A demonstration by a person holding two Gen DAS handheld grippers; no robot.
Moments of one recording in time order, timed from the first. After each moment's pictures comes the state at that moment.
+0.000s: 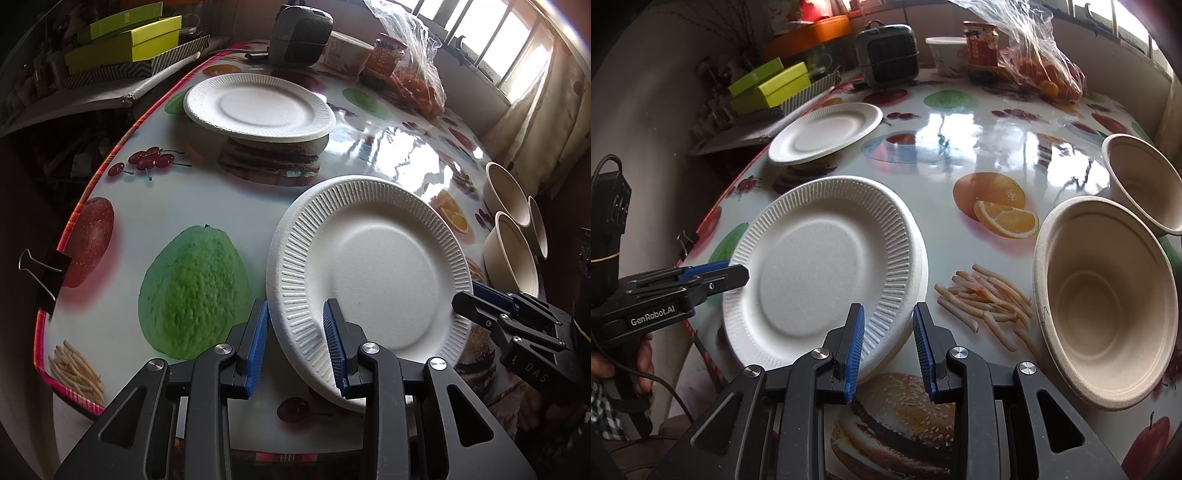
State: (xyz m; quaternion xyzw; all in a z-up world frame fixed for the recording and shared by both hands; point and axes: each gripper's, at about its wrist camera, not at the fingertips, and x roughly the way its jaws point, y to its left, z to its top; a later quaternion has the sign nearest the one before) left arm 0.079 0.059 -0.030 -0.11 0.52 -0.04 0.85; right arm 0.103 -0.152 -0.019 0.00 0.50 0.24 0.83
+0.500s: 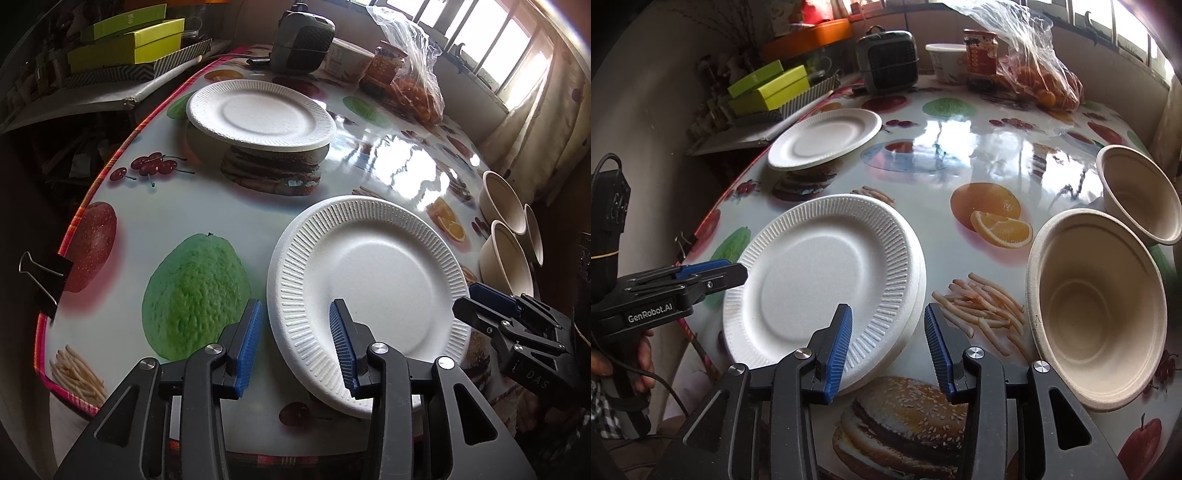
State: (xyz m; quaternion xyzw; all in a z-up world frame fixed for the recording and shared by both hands) left arm 0.080 0.063 -0.025 -0.12 0.51 -0.05 0.85; right arm 0.106 -0.151 -0.010 -0.01 0.49 0.23 0.84
